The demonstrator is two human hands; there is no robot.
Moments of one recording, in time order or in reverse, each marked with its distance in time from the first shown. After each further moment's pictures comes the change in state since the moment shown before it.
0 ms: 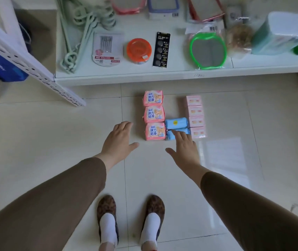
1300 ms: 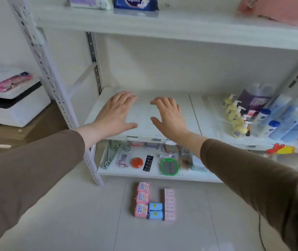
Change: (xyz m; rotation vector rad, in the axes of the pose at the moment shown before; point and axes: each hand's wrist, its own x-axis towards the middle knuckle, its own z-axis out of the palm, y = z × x) left_hand -0.230 0.348 -0.597 0.400 0.682 0.272; right_hand -0.212 -0.186 -0.661 -0.074 0.749 -0.739
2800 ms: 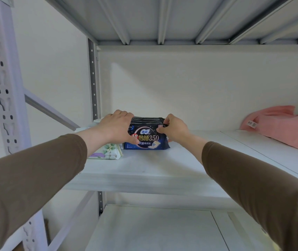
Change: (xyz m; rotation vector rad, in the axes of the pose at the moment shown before) left_hand 0.334 -0.145 -0.231 0.331 0.125 -0.124; right_hand 0.437 0.061 -0.136 0.325 0.139 0.324
